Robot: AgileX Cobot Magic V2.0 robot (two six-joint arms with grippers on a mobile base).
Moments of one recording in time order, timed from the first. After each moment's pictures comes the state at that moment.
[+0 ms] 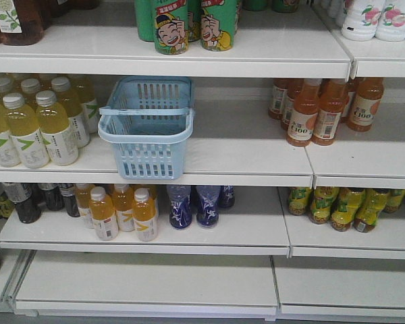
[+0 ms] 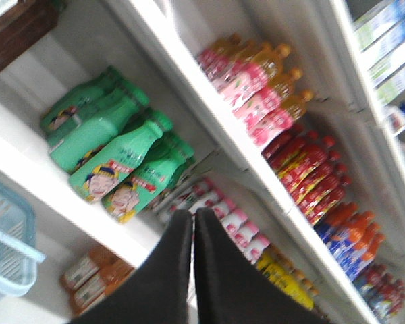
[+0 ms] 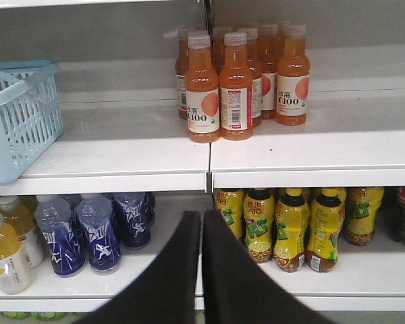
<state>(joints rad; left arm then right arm) -0.11 0.36 -0.64 -0.98 0.19 -0.05 0.00 -0.01 0.03 -0.03 0.21 0.09</state>
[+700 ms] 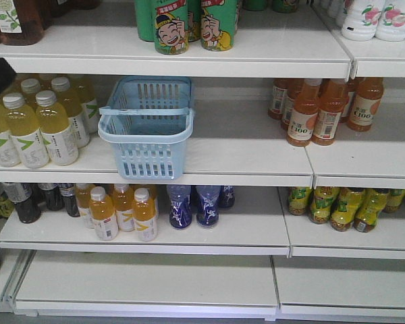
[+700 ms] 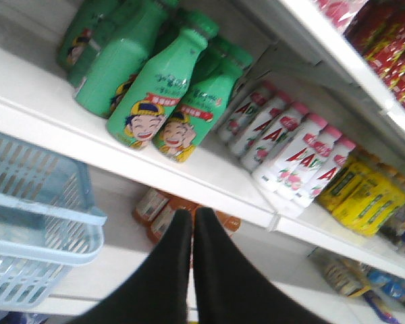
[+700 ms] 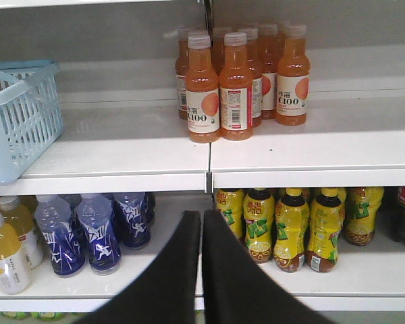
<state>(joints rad) -0.11 0.92 -0.78 -1.71 0.32 0.99 0.00 -0.01 0.03 -0.03 0.21 0.09</state>
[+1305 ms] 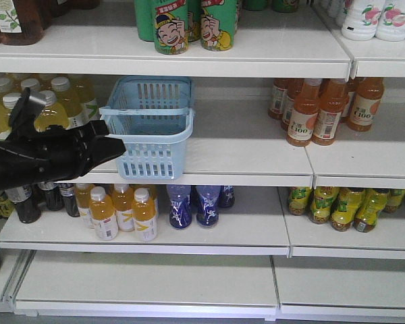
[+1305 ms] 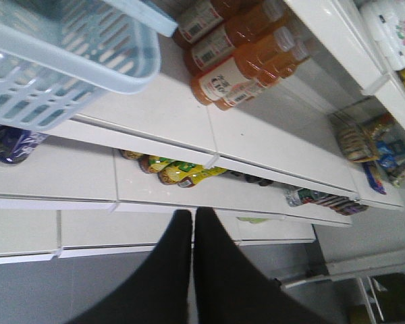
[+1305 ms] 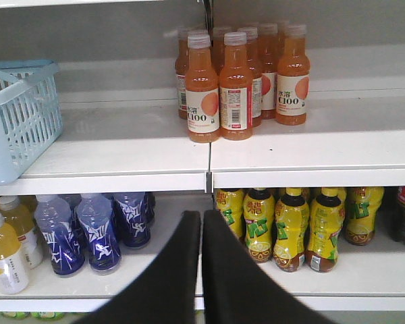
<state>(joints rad) -0.11 1.52 -0.90 -1.71 0.60 0.99 0.00 -0.01 0.03 -0.03 0.21 0.09</state>
